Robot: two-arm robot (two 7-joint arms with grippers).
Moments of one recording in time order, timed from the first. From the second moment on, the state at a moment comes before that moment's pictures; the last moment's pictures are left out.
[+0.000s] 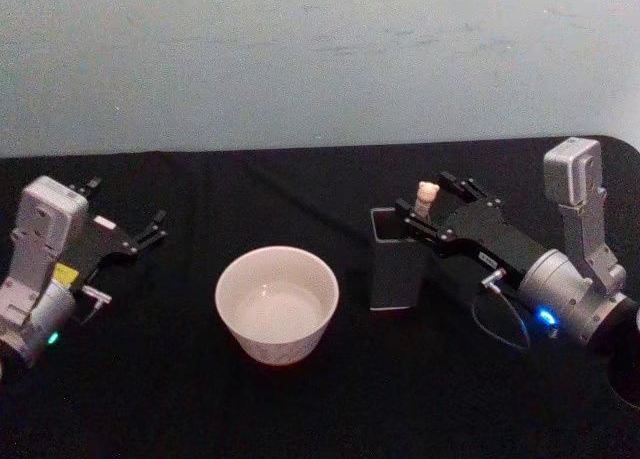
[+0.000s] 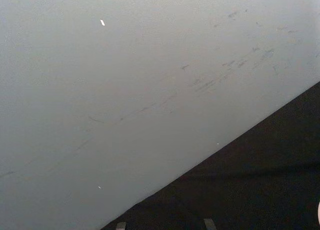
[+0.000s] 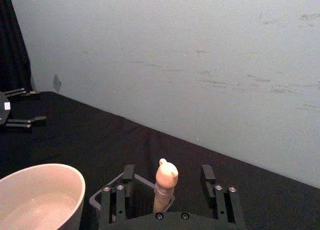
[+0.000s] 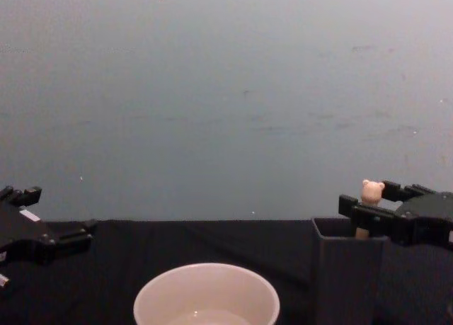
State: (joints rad) left arm -0.20 0.60 0.45 -1.41 -0.25 -0.12 0.03; right arm 0.20 0.42 -0.34 -1.45 0.41 -0.05 0.37
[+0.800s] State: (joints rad) left arm -0.20 0.60 0.45 -1.41 -0.25 -0.12 0.03; right arm 0.20 0.42 -0.34 -1.45 0.41 -0.05 0.37
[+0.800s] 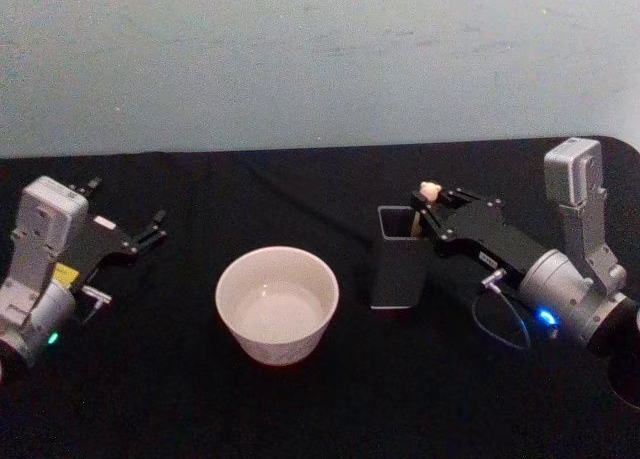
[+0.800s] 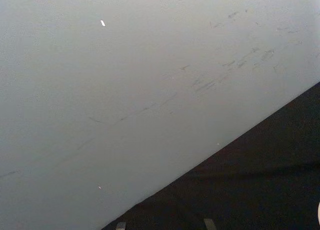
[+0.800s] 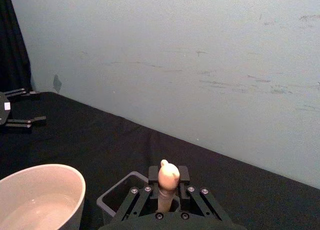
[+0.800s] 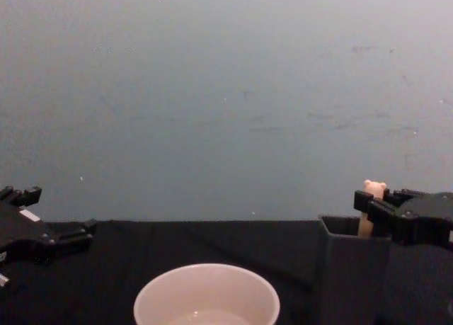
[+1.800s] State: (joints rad) left arm -0.20 0.60 0.45 -1.41 -0.25 -0.12 0.03; right arm 0.17 0.41 -0.29 -1.51 0.46 -0.04 0.43
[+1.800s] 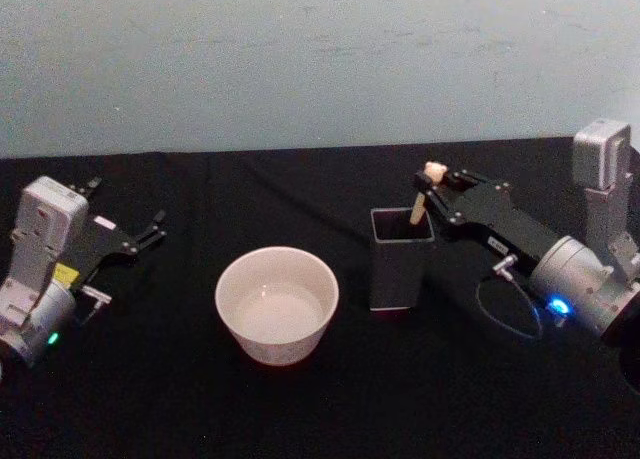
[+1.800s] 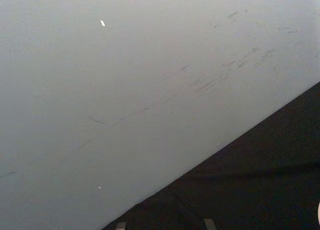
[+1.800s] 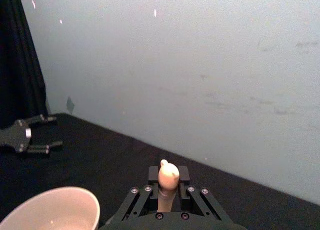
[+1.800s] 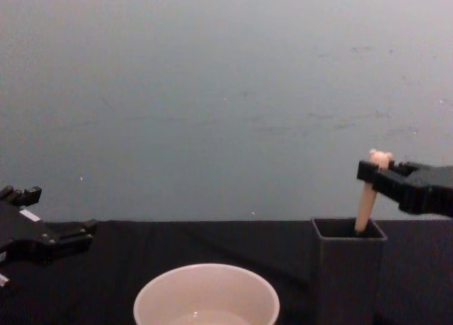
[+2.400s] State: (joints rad) left arm -0.20 0.60 0.45 -1.41 -0.25 -0.12 0.03; right arm 0.15 0.42 -0.22 -1.63 0.58 -0.06 0.43
